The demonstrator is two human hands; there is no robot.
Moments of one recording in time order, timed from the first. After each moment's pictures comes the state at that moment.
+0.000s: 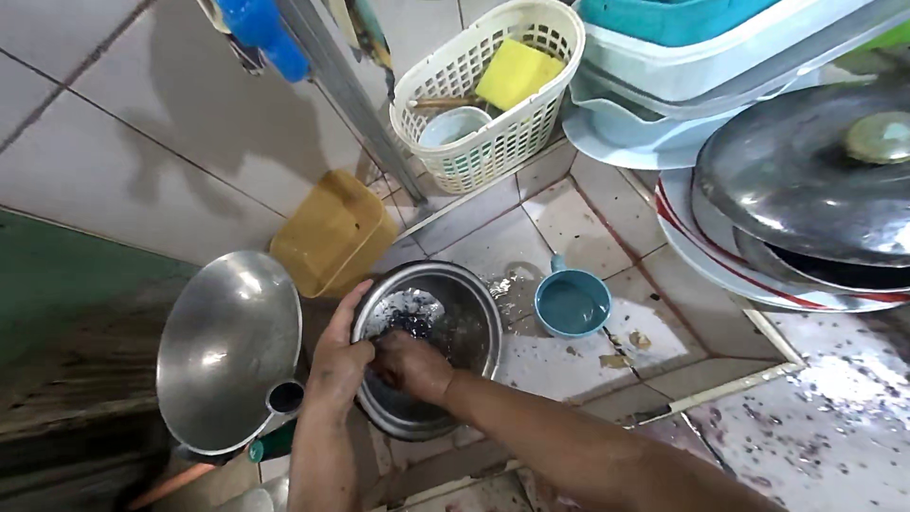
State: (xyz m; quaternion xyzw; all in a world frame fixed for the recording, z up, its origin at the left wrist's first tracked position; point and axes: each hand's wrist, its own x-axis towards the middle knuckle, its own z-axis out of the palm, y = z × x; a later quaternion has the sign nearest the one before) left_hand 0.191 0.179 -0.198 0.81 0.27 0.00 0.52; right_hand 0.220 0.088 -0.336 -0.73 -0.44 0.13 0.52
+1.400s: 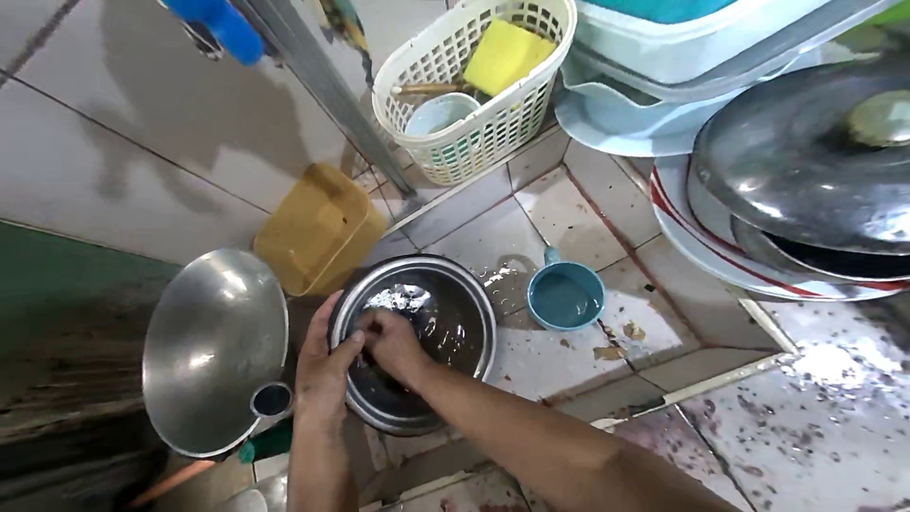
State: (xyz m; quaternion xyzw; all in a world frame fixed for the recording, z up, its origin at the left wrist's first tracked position) left_hand 0.178 0.177 -0.213 0.78 0.31 0.08 0.54; right_hand 0.231 0.110 -0.297 -0.61 -0.16 0.29 0.72
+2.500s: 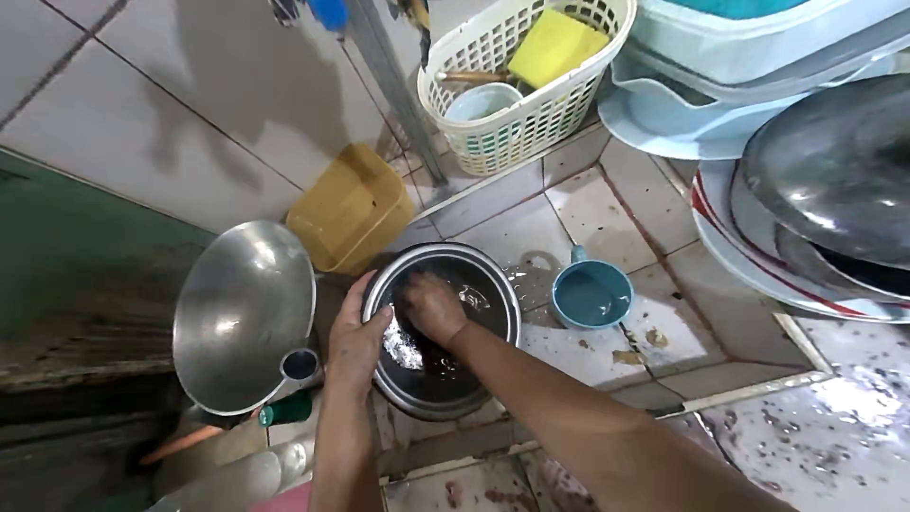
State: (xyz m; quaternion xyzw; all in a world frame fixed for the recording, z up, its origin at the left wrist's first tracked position) left_hand 0.179 0.171 -0.209 0.80 0.34 0.05 0.49; right_hand 0.265 0.097 -0.329 -0.79 -0.38 0.08 0.47
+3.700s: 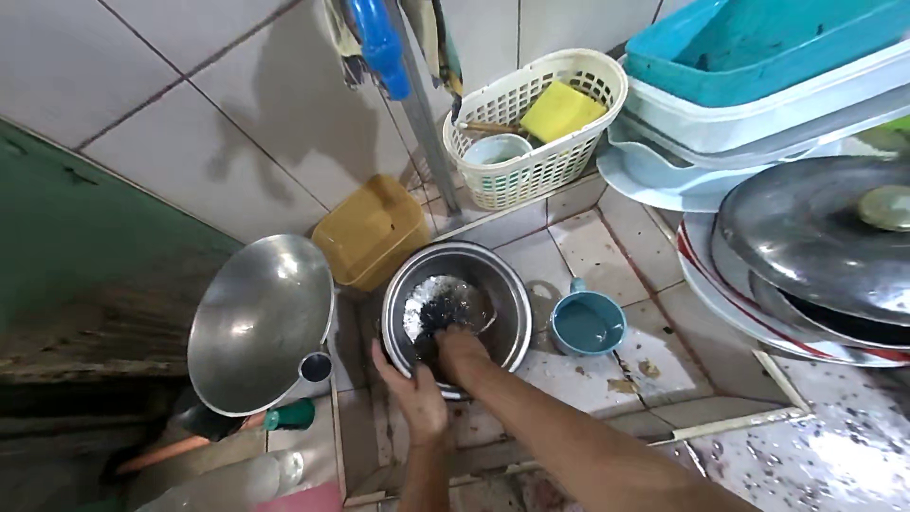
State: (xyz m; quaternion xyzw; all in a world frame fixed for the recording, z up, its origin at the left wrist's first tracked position) left_hand 0.152 0.099 -0.289 0.70 0.41 0.30 0.50; right_hand 0.249 0.067 -0.299 -0.84 -0.24 0.43 0.22
